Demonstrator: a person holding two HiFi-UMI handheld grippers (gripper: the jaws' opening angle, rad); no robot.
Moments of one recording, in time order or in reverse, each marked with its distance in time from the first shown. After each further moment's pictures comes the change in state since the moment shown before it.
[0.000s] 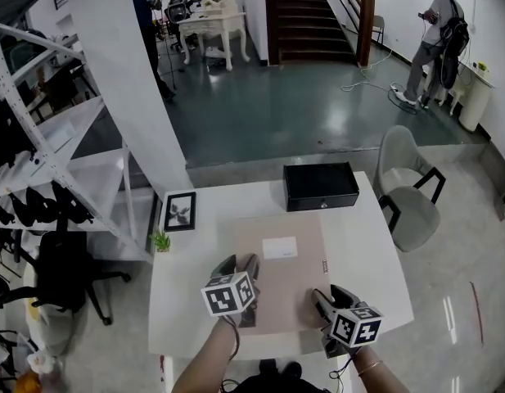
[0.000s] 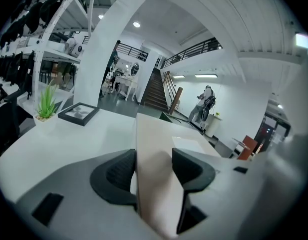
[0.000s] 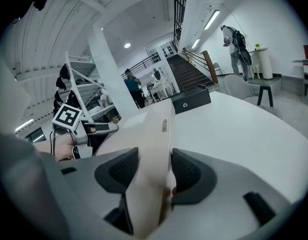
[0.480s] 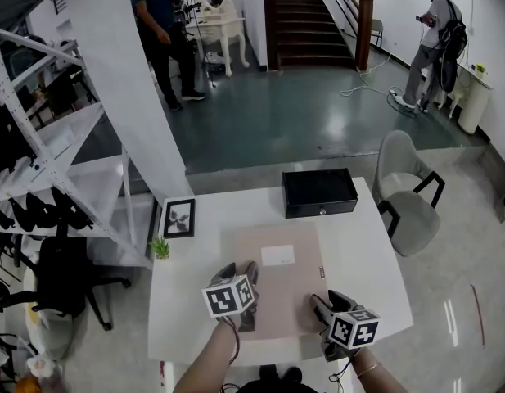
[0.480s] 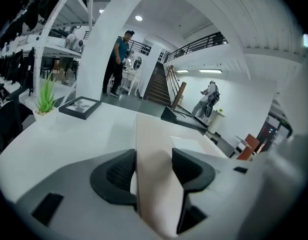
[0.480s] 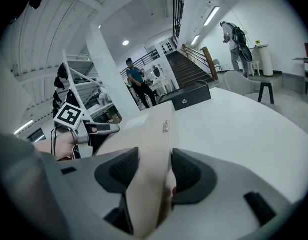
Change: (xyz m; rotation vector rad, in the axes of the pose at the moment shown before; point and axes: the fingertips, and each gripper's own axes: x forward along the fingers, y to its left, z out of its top) left arm 0.011 0.006 -0.009 -0.017 0.065 0.031; right arm 0.007 -0.005 -0.005 0.014 0.036 0.000
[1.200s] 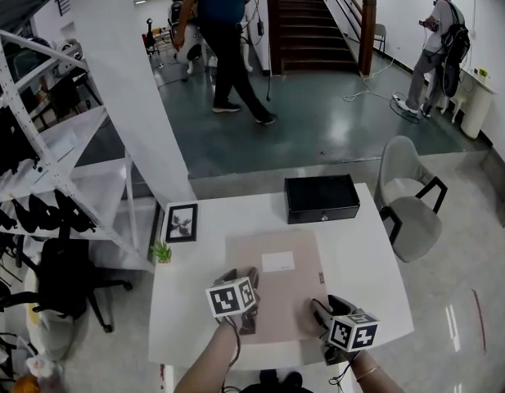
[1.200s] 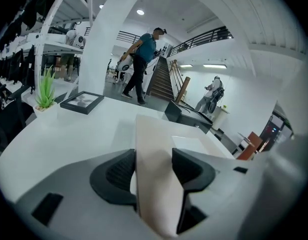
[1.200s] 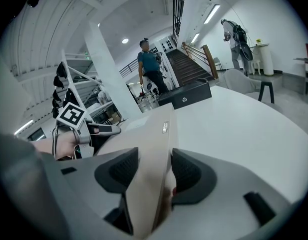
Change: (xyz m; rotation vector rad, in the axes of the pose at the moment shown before) left arm 0.012 0.009 -0.008 -0.011 0.062 0.037; right arm 0.007 -0.002 0.001 0.001 0.023 0.002
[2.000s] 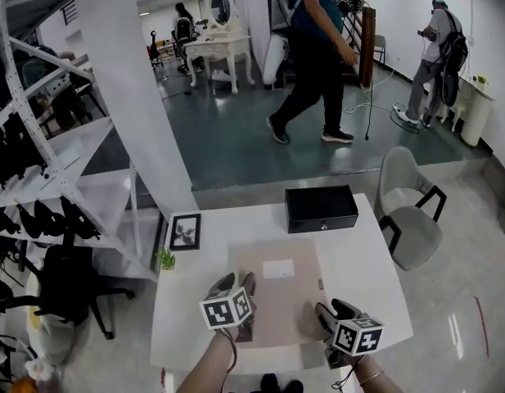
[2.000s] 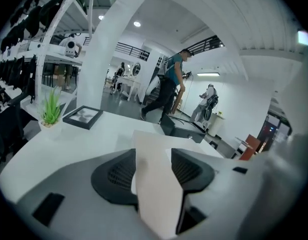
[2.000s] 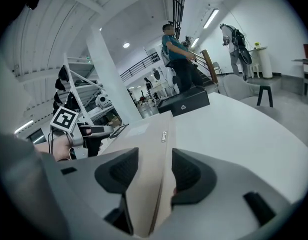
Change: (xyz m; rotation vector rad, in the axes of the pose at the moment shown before) left arm -0.037 -0.010 0.024 0.033 -0.125 -0.033; right arm -0.020 0.000 0.016 -0.007 -0.055 0.000
